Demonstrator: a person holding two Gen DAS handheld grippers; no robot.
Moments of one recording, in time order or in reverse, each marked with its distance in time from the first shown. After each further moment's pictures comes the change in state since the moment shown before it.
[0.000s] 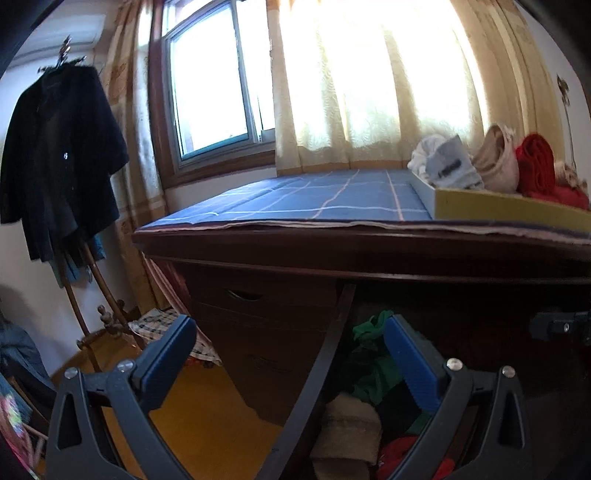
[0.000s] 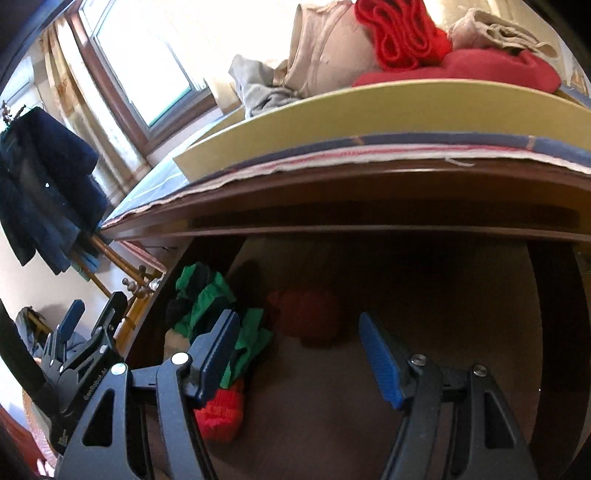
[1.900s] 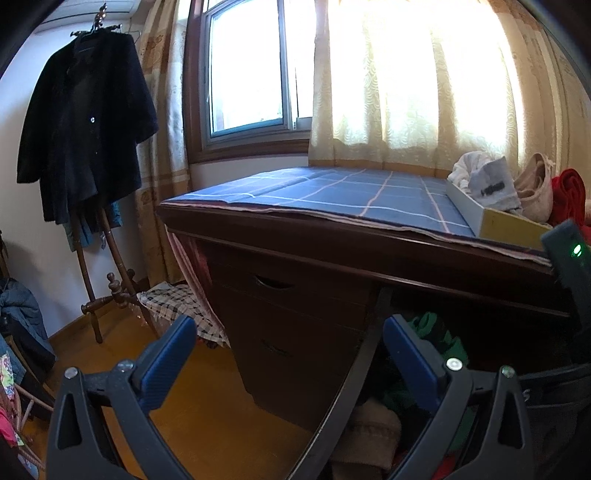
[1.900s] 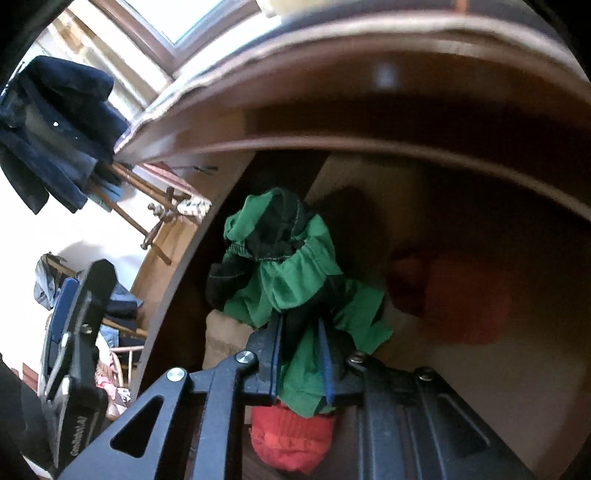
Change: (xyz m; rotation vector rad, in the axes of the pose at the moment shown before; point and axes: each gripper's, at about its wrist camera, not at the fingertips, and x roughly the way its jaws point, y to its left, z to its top) left arm 0.009 0.028 0.000 -0.155 0.040 0.053; right arm 0.104 0.079 0.007 -0.077 0.321 0.124
